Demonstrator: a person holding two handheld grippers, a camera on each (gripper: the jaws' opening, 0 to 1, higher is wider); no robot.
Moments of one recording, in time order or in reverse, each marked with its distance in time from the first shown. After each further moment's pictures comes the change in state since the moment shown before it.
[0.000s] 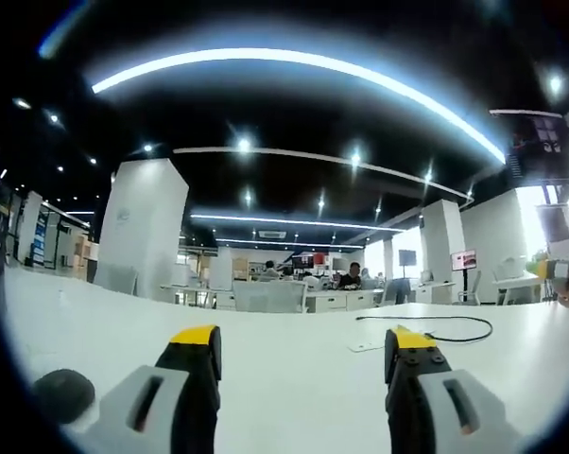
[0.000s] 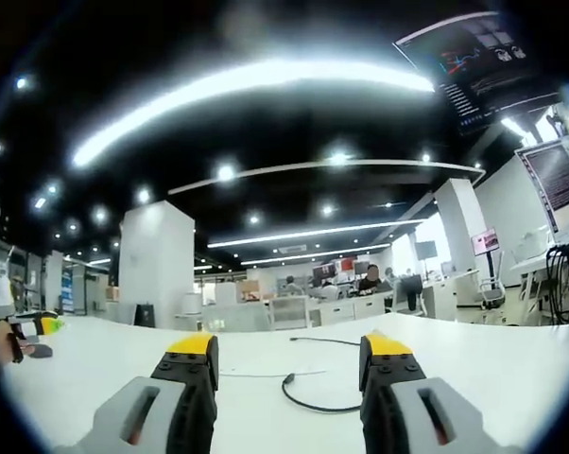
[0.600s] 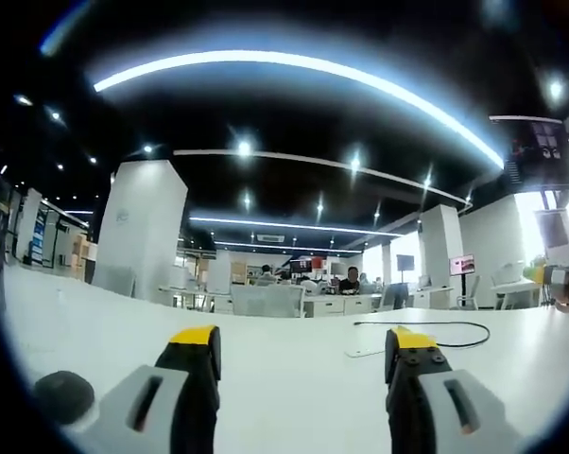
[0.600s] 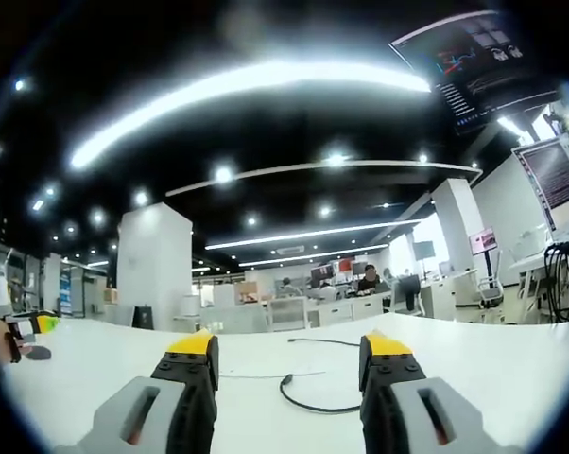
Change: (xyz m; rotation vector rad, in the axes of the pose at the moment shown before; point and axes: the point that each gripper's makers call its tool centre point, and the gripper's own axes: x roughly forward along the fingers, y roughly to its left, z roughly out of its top) left arm -0.003 0.000 0.009 -0.002 -0.031 -0.003; right arm 0.000 -0.001 -0.001 0.002 -0.002 -0.011
